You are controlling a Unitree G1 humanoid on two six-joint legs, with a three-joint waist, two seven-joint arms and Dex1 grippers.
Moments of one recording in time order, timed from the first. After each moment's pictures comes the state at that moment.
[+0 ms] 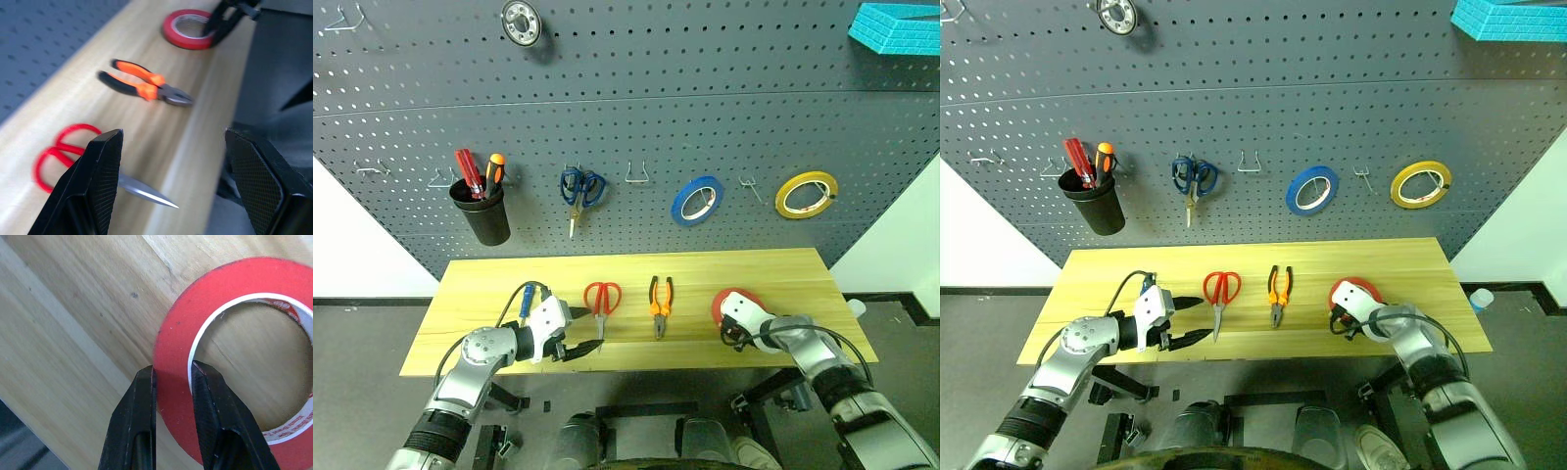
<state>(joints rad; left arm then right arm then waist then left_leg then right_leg) -0.04 0.46 -0.14 0.19 -0.14 -0.16 -0.95 -0.22 -0.61 0.27 0.51 -0.29 0.14 0.61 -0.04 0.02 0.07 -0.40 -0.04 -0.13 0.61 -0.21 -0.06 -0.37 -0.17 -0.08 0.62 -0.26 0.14</state>
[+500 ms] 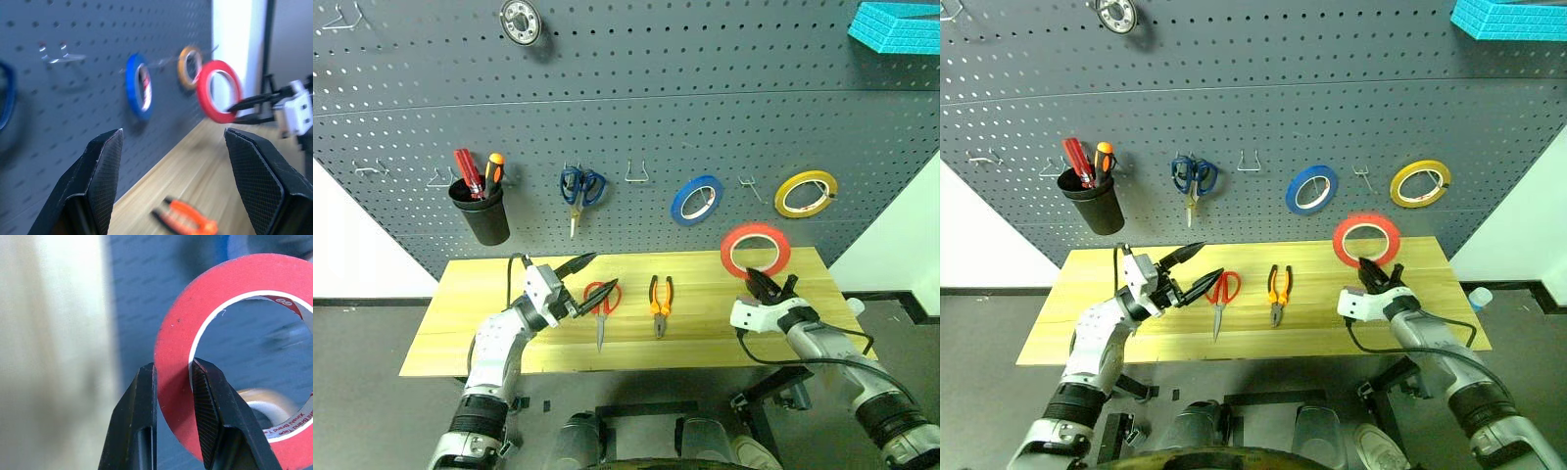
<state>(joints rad) -0.15 0.22 -0.04 0.28 -0.39 -0.37 -0.98 -0.14 -0.79 0.31 0.29 -0.80 -0.19 -0.15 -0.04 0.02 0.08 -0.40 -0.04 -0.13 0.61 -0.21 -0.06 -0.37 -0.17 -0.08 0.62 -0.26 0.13</state>
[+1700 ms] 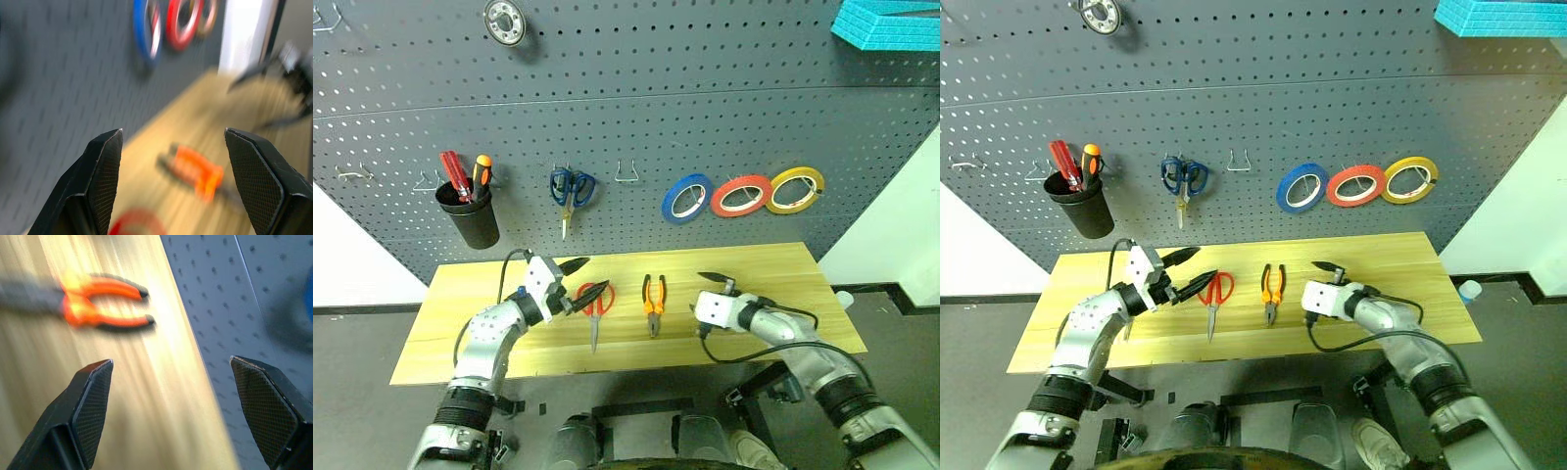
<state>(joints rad) -0.17 0.39 -0.05 0.33 -0.24 -0.16 -0.86 -0.22 -0.51 0.33 0.27 -0.36 -0.12 0.49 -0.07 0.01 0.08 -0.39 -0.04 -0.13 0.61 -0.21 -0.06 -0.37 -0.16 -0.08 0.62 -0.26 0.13</state>
